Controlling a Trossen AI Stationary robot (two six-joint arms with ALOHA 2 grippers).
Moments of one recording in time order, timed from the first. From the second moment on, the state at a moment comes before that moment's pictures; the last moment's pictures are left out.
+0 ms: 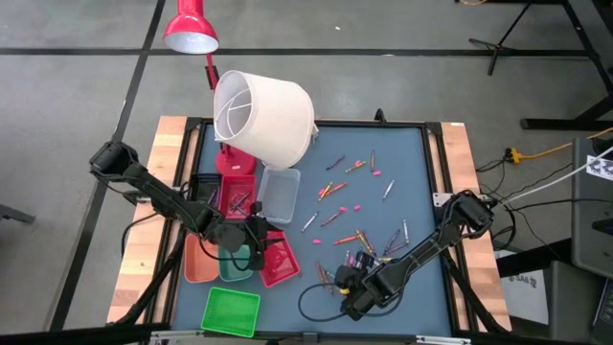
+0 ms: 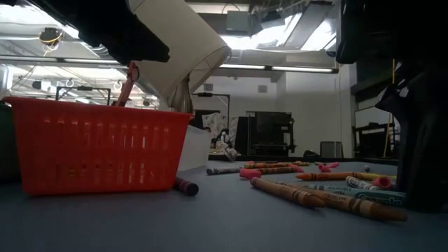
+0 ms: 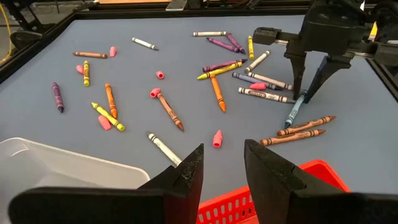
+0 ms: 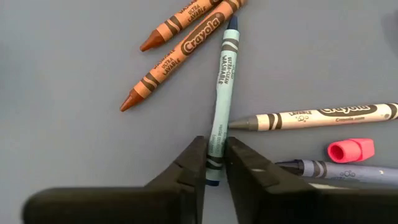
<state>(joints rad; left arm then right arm) -0.49 1.36 0.66 0.17 -0.56 -0.29 0.69 2.01 1.28 -0.58 0.29 1.00</state>
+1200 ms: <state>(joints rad) -0.49 1.36 0.66 0.17 -0.56 -0.28 0.59 1.90 1.27 -0.57 0.41 0.89</state>
